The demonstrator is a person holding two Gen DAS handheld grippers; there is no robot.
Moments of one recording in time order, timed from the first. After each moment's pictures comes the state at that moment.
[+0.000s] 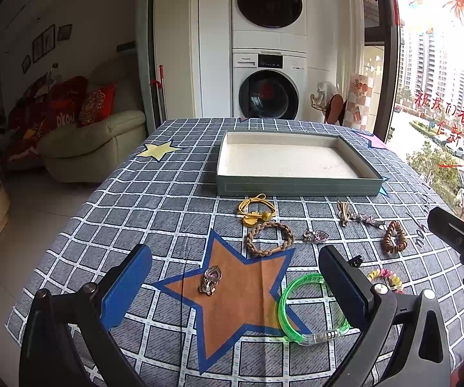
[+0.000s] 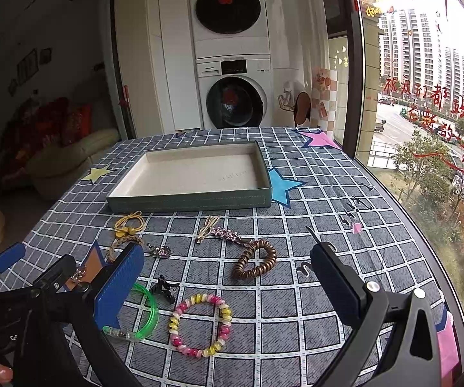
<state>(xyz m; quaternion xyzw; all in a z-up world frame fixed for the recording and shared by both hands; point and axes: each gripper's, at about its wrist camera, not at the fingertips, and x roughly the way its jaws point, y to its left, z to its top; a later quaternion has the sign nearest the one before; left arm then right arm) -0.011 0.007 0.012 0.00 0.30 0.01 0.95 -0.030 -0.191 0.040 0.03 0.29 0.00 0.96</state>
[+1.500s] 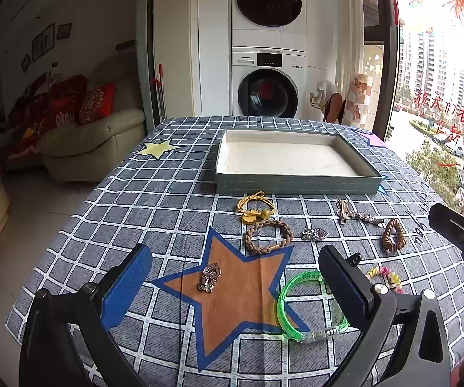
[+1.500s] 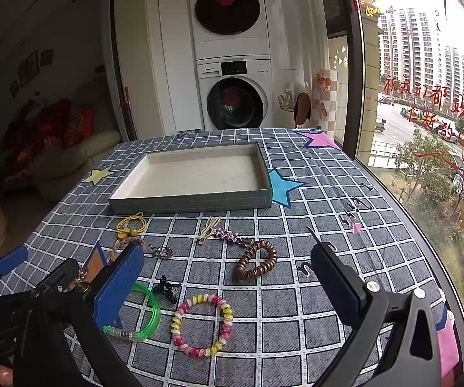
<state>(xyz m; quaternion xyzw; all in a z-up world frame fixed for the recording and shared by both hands) -0.012 0.006 0.011 0.00 0.31 0.00 0.95 -0.032 -0.190 0.044 0.04 0.29 0.01 0.96</state>
